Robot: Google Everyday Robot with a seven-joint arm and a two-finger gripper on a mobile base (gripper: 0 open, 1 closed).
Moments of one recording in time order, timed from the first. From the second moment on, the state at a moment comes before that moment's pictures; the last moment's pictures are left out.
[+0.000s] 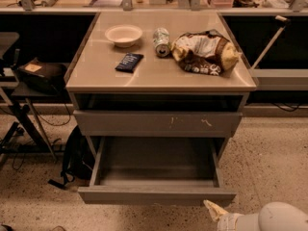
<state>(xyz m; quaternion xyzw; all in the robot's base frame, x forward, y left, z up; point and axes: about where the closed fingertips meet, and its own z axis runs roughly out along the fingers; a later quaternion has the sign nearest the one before) 0.282 -0.142 0.557 -0.61 0.75 0.14 0.22</state>
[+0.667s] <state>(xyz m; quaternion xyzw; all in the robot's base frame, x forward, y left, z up) 0.281 -0.153 0.458 -0.58 0.76 0.19 0.24</state>
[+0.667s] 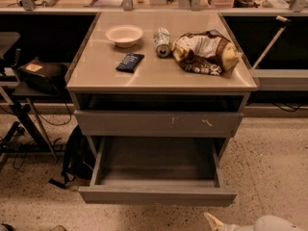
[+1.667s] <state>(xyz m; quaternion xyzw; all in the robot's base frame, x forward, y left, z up) 0.356 -0.145 0.342 -0.53 0.80 0.21 0.19</state>
